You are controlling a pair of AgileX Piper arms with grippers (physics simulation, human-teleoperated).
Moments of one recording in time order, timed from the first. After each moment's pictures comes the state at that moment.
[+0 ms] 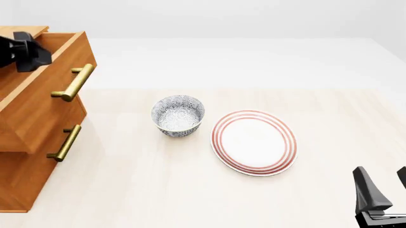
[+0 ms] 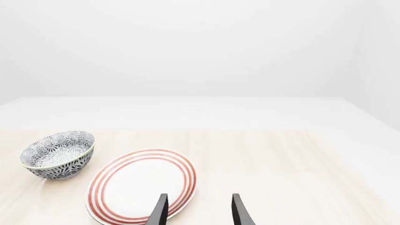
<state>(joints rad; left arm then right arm) 0.01 1.09 -1.31 0.90 -0.06 0.00 0.01 0.00 0.00 0.00</state>
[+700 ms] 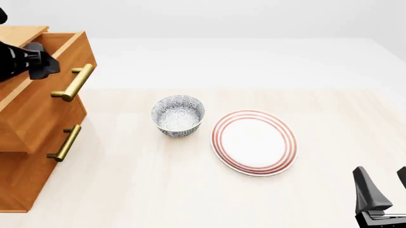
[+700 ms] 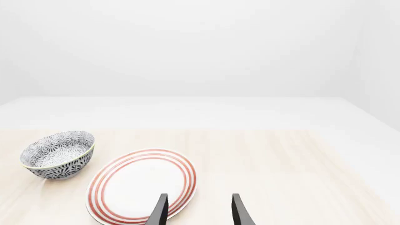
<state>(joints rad) 0.03 1.13 -1.26 0.85 -0.06 0.00 0.01 0.00 0.00 0.00</state>
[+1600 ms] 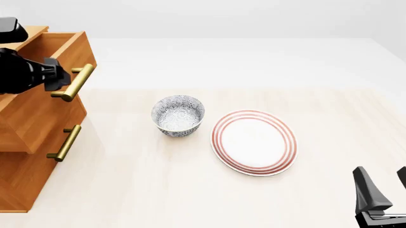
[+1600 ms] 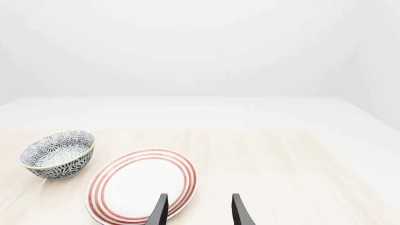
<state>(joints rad) 0.02 1.17 -1.18 0.78 -0.06 0.00 0.01 0.00 0.00 0.00</state>
